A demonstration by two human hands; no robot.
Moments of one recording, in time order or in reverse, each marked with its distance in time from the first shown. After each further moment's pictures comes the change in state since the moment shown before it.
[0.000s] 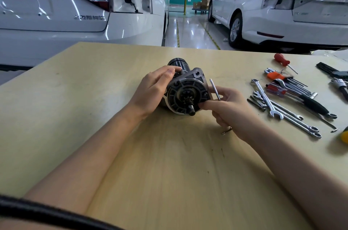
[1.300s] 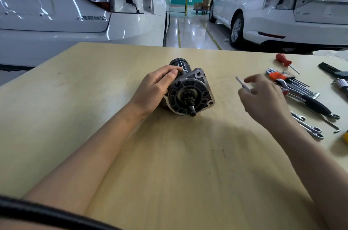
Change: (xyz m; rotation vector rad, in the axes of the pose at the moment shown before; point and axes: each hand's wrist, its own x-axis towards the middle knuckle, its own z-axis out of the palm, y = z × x) left_hand 0.000 0.004 0.001 -0.032 -0.001 -0.034; right_hand 0.000 -0.007 -0.047 -0.730 0.441 -0.056
